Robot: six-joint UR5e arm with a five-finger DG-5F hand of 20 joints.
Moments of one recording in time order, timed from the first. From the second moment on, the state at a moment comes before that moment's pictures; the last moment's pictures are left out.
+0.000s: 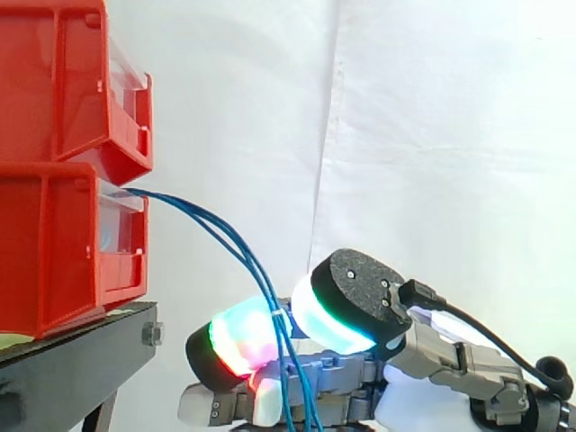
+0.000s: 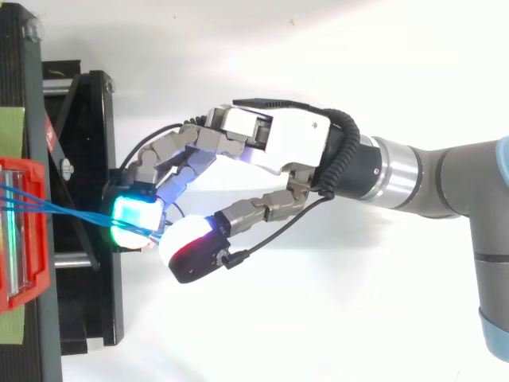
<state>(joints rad) 0.12 -2.57 -1.31 -1.87 -1.29 -0.25</state>
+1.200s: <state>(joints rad) 0.12 -2.57 -1.31 -1.87 -1.29 -0.25</state>
